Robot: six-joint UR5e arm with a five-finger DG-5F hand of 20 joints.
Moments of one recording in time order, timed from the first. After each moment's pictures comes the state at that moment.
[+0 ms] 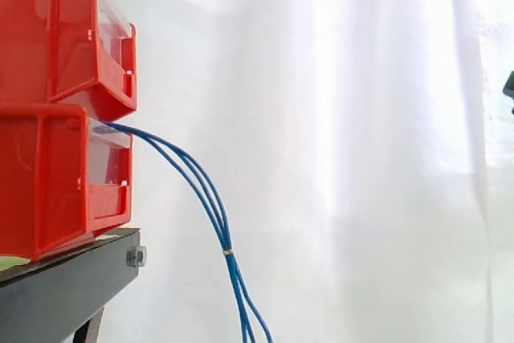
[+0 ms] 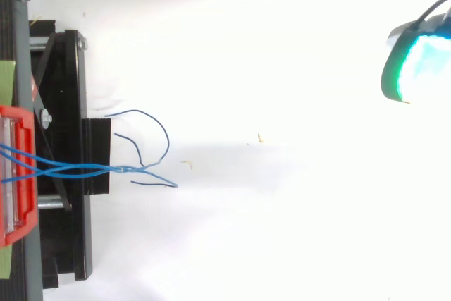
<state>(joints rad) 0.00 -1.69 -1.78 -2.90 -1.52 0.06</state>
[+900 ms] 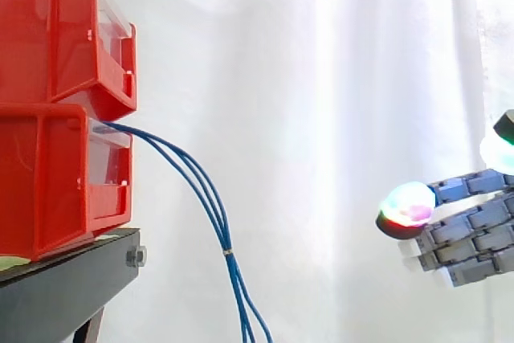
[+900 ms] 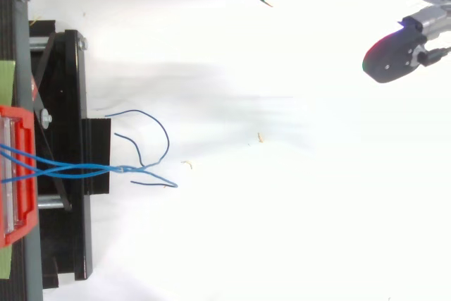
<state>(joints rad) 0.02 -1.96 -1.78 -2.54 -1.22 -0.09</state>
